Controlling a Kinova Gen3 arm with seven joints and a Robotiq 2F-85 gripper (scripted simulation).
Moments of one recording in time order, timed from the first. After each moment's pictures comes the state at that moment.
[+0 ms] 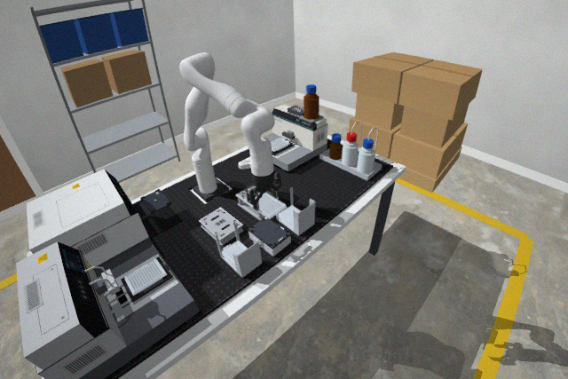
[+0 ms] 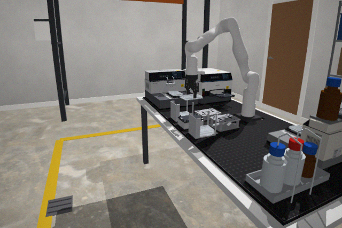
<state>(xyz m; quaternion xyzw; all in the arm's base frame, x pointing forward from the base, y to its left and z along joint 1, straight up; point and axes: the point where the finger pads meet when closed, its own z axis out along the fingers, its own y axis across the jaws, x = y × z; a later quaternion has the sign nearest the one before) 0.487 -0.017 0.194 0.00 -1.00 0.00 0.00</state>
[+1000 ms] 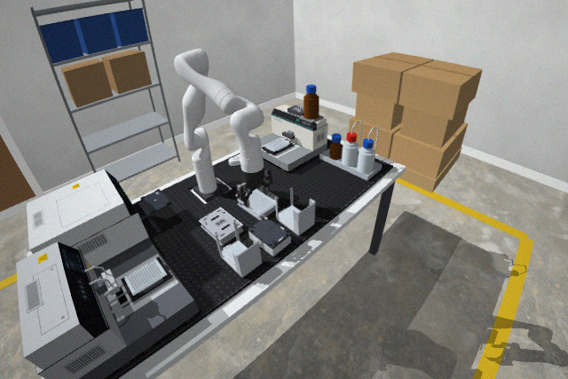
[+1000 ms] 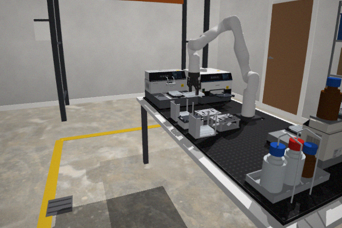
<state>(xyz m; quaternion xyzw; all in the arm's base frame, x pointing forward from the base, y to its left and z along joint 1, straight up) 0.460 -0.037 0.205 0.00 -1.00 0.00 0.00</state>
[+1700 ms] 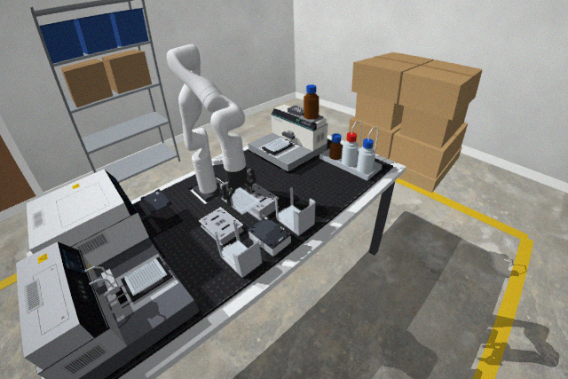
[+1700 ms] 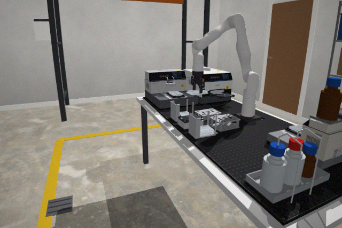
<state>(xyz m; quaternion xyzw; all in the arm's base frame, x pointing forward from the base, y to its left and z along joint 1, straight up) 0.410 -0.073 0.205 0.00 -1.00 0.00 0.00</state>
